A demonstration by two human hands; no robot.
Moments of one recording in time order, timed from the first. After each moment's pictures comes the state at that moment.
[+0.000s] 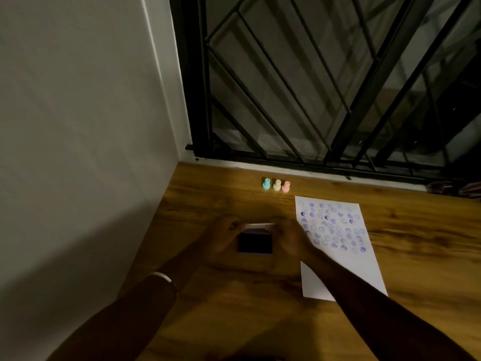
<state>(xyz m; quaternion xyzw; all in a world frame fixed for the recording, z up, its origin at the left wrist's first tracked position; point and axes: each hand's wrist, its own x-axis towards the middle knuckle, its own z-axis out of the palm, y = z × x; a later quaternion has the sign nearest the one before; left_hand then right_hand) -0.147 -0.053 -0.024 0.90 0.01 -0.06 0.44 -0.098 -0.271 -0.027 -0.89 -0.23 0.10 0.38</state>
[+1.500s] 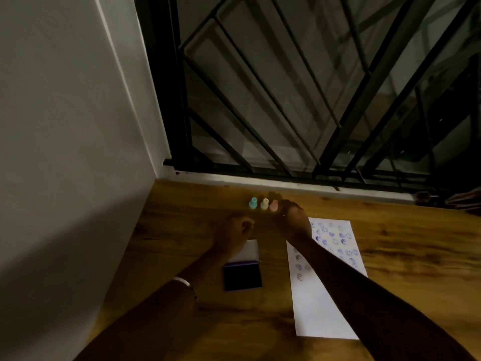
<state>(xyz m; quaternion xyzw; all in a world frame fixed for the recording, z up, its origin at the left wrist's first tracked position) -0.054 -0.100 -0.034 0.90 0.01 0.00 0.45 0.001 -0.276 -0.005 -0.96 -0.07 0.01 0.26</state>
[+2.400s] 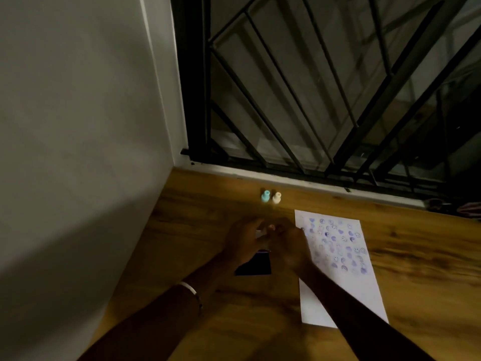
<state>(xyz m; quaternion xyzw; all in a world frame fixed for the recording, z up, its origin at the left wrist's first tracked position) -0.105 -0.107 -0.027 0.88 -0.06 0.09 0.46 -0.084 -0.256 -0.011 -0.91 -0.12 0.03 0.40</state>
